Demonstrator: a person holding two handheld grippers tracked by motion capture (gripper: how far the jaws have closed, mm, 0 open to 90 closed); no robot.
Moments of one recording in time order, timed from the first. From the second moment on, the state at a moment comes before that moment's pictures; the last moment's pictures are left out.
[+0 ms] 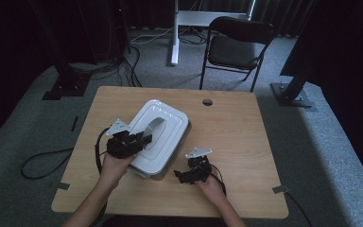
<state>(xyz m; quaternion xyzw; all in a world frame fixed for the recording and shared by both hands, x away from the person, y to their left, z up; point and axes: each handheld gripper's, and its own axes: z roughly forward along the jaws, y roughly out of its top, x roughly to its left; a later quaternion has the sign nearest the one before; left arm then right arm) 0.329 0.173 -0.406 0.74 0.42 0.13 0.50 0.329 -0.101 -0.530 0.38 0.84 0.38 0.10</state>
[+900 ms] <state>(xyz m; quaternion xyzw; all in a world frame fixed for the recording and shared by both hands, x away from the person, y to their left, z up) 0.346 0.165 -0.422 0.75 0.45 0.09 0.48 0.329 -0.104 -0.529 0.38 0.84 0.38 0.10</state>
